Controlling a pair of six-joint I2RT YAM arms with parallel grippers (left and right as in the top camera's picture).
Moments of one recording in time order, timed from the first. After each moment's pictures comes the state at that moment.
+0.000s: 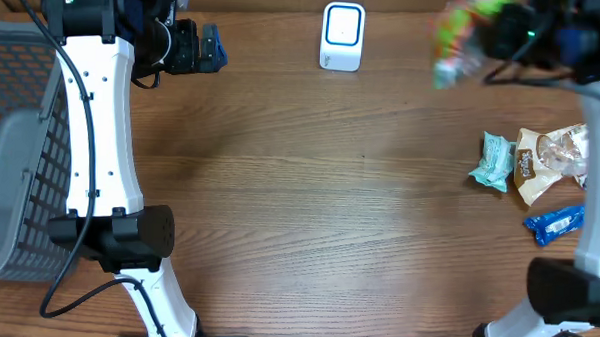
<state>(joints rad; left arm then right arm) 0.05 2.05 2.48 -1.60 0.23 -0.03 -0.04 1.83 2.24 -1.40 -0.08 0.31</state>
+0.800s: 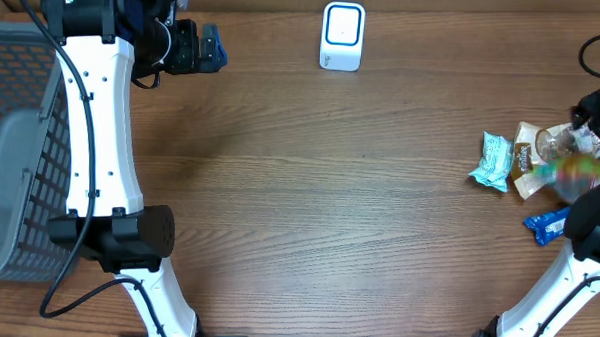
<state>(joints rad) 0.05 2.05 2.48 -1.60 0.23 -0.03 -0.43 2.21 2.24 -1.64 0.03 0.58</state>
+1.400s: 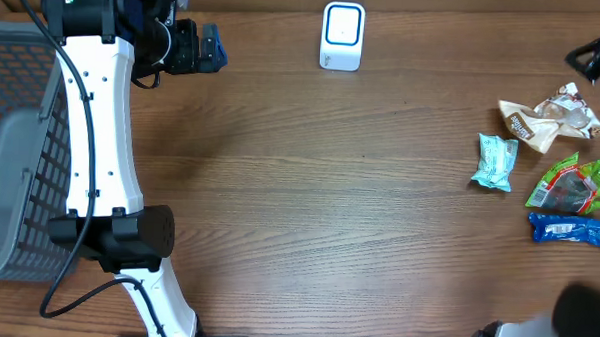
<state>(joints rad) 0.05 2.05 2.48 -1.60 0.23 -0.03 -0.38 1.61 2.34 -1.64 -0.49 0.23</state>
